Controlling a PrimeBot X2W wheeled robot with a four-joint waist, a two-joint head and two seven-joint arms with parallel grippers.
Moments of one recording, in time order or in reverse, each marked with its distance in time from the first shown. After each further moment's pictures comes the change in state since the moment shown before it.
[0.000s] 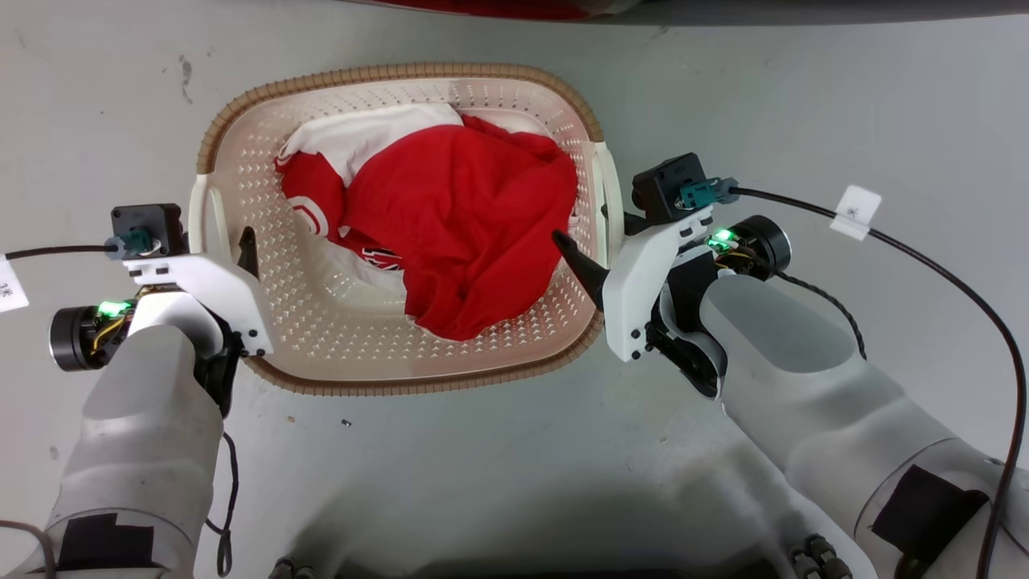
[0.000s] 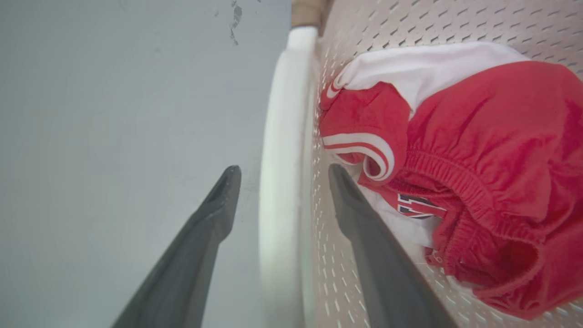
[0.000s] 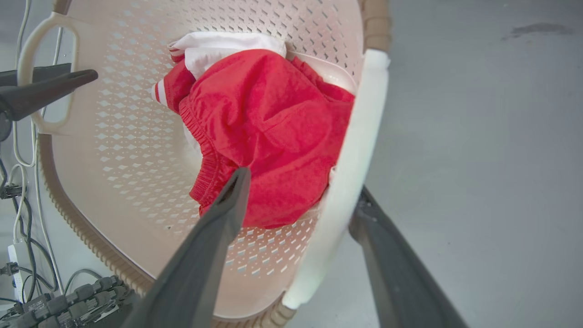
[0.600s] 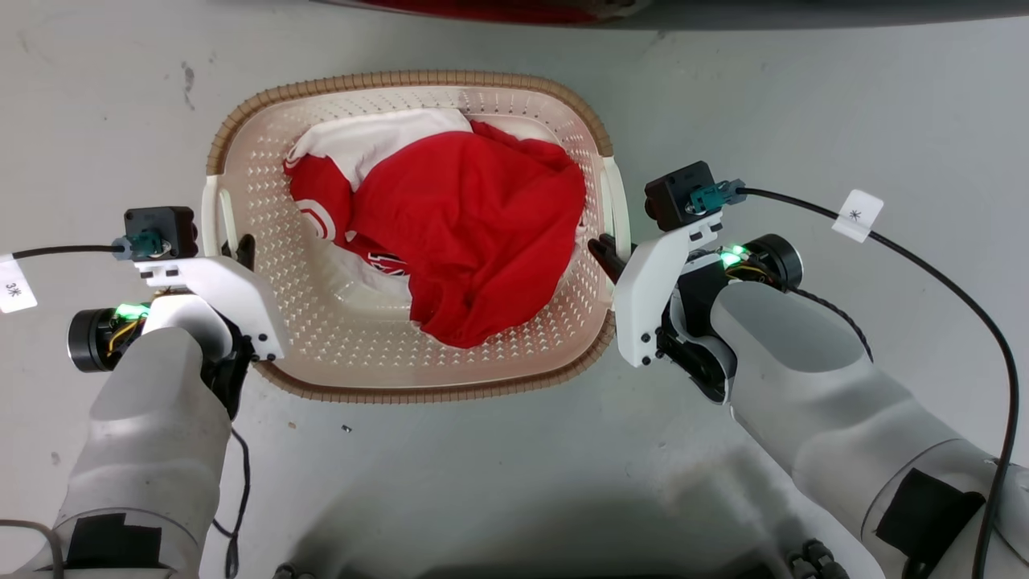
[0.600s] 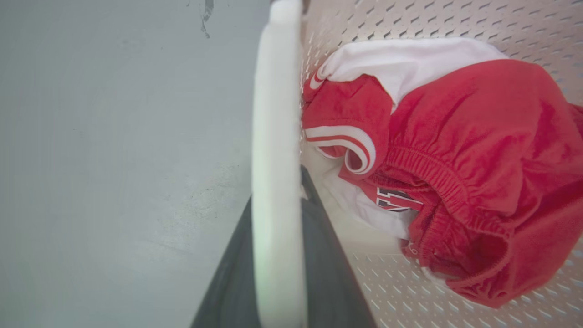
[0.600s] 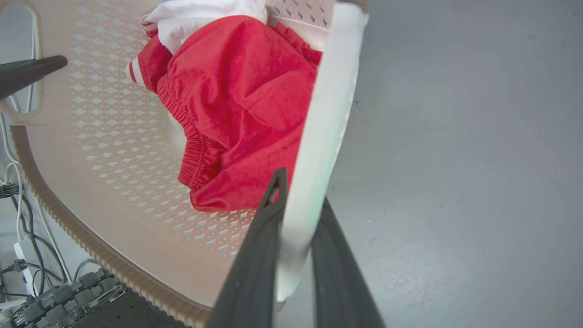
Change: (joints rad) left arm -0.005 -0.014 -0.030 0.015 -0.051 -0.032 0.021; right arm -0.011 -0.010 0.093 0.035 0.127 -0.003 0.059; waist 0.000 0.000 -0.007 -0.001
